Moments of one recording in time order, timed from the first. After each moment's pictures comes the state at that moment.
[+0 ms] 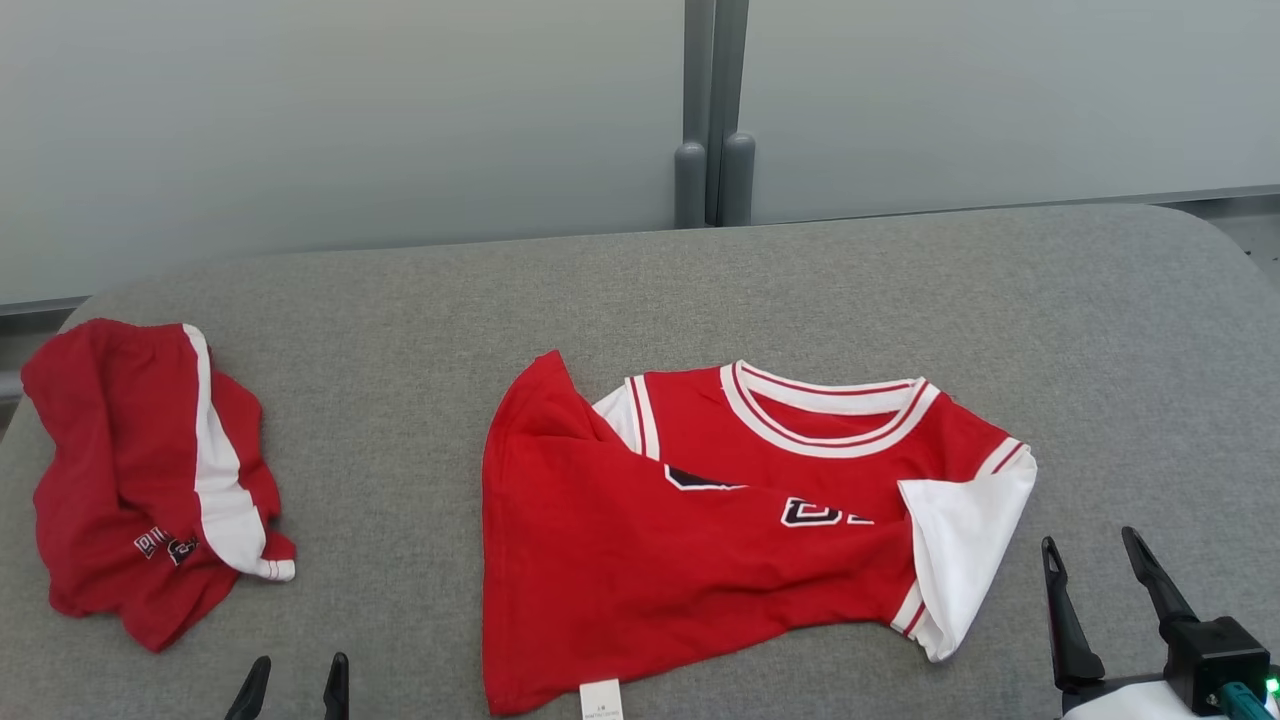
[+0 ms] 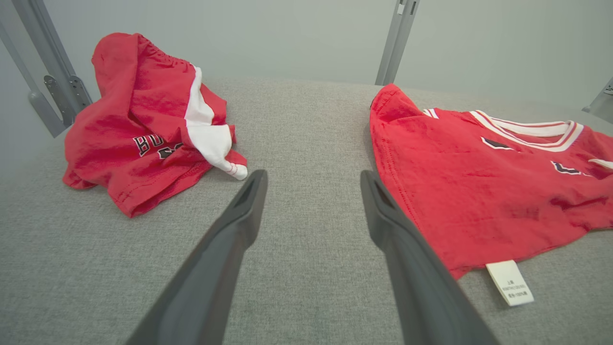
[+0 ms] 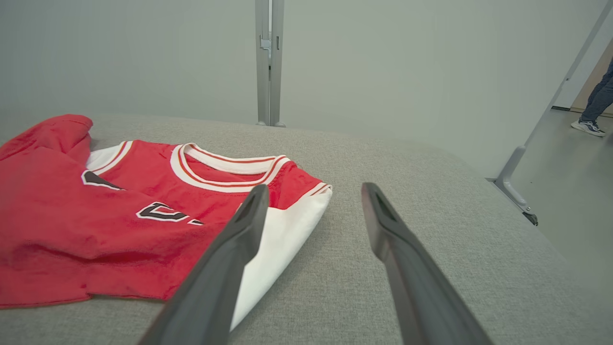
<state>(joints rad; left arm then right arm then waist) 0.28 0.28 -0.15 0.09 -0.42 -0.05 -0.26 0.18 -0.07 -0.12 0.08 -0.03 0.13 -0.26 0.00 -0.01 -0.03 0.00</state>
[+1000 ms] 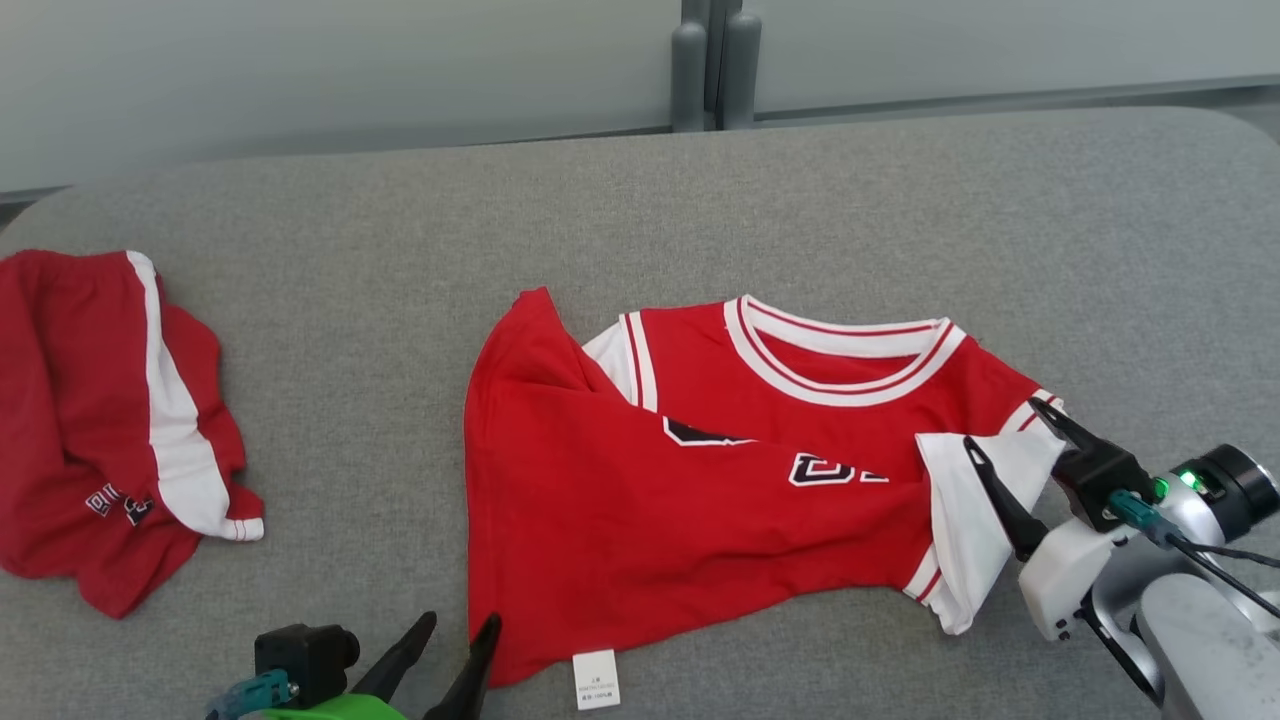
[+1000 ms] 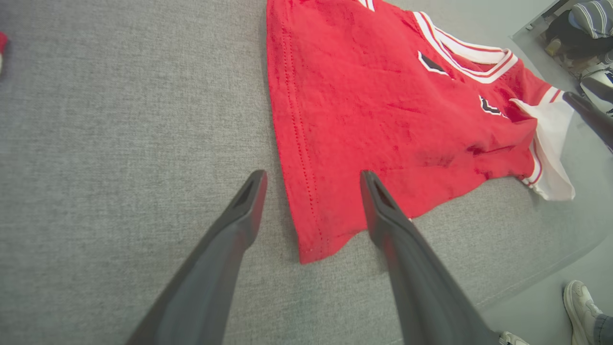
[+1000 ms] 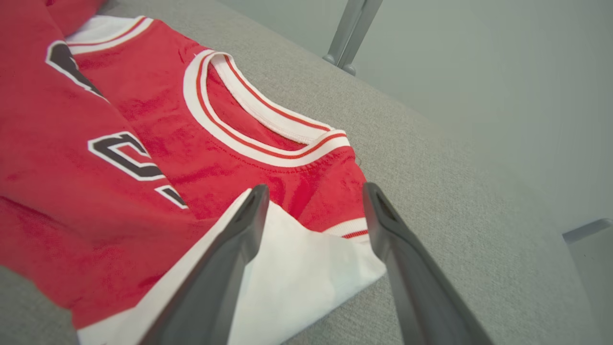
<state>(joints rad) 0.15 0.22 -0.27 0.03 -0.58 -0.13 0.16 -0.22 -0.39 0.26 0.37 0.02 0.13 -0.18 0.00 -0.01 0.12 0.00</state>
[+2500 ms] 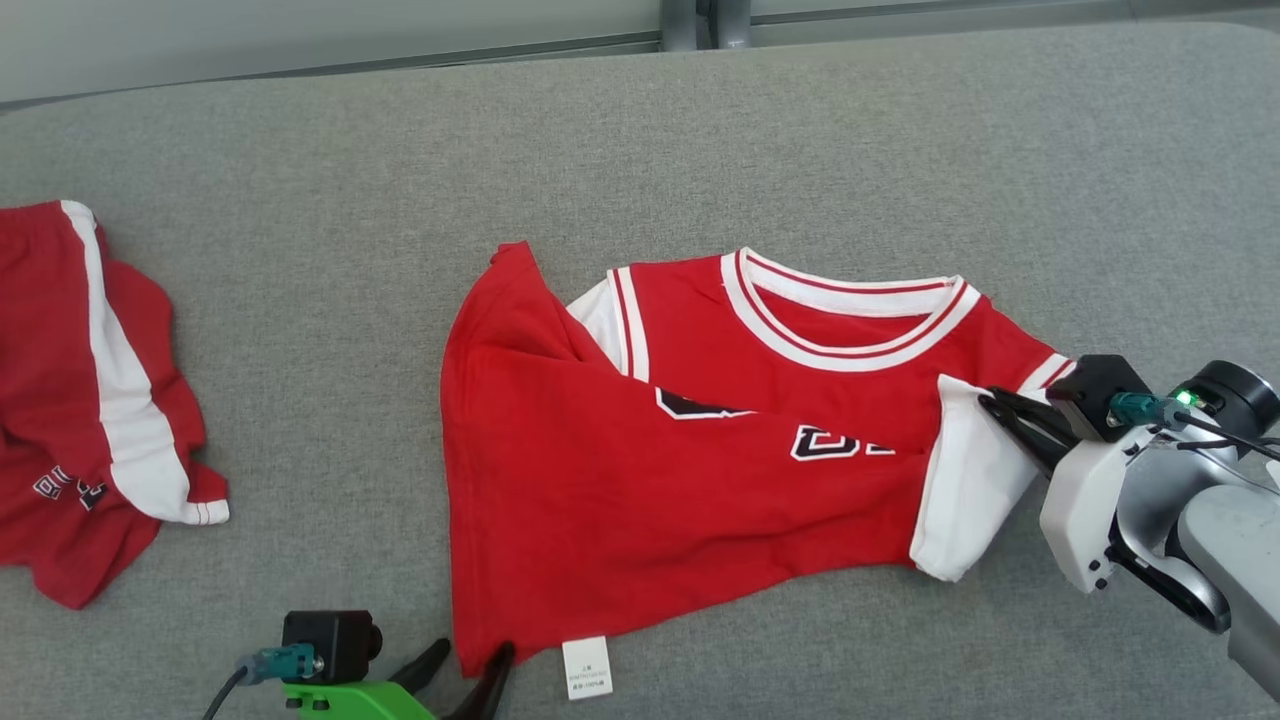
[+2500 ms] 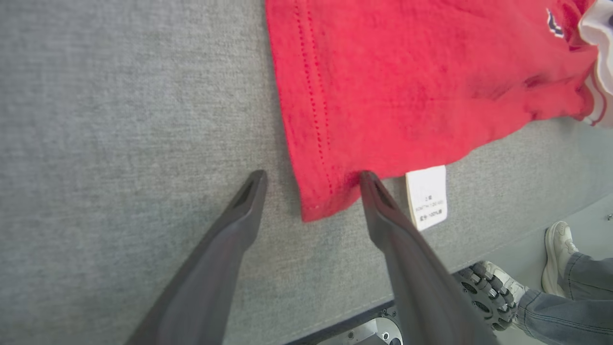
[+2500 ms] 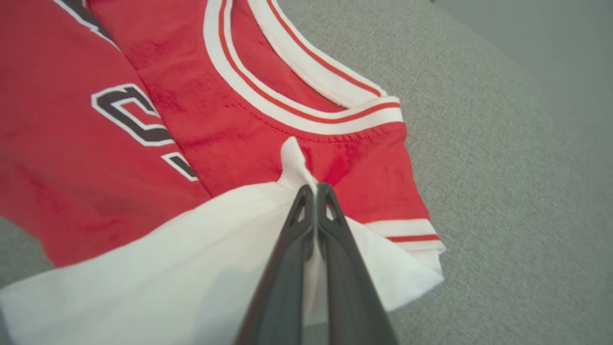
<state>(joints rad) 0.15 0.27 -0.32 -0.08 -0.64 -0.02 0.42 -0.48 -0.70 0.73 0.28 0.48 0.13 0.08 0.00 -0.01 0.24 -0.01</state>
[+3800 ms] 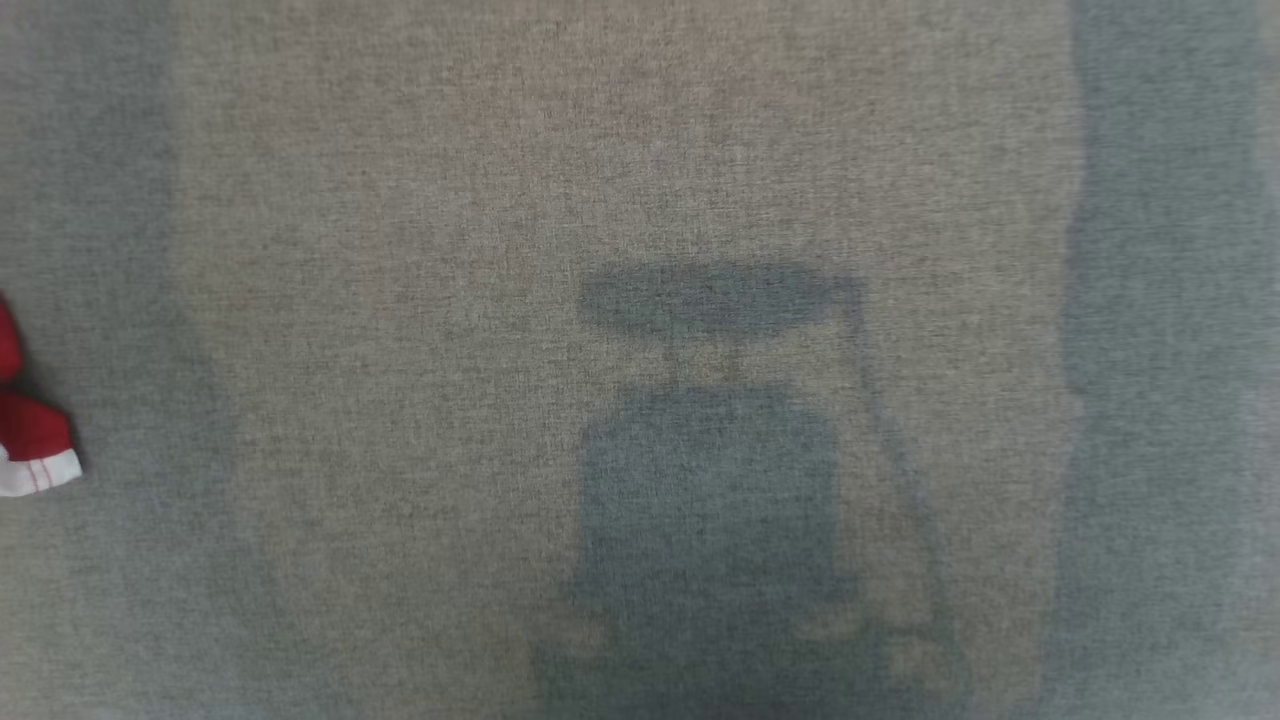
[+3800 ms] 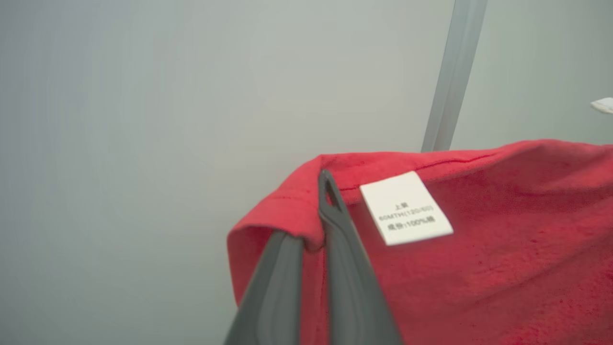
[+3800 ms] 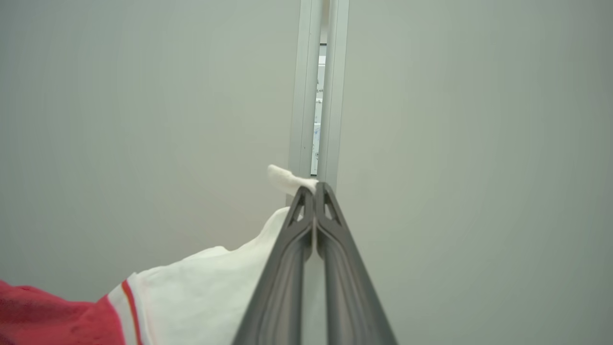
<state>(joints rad) -1.63 0.35 -0.19 0.40 -0.59 -0.09 0.30 -1.85 -0.21 0.07 0.58 0.13 0.13 -0.10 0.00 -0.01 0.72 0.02</state>
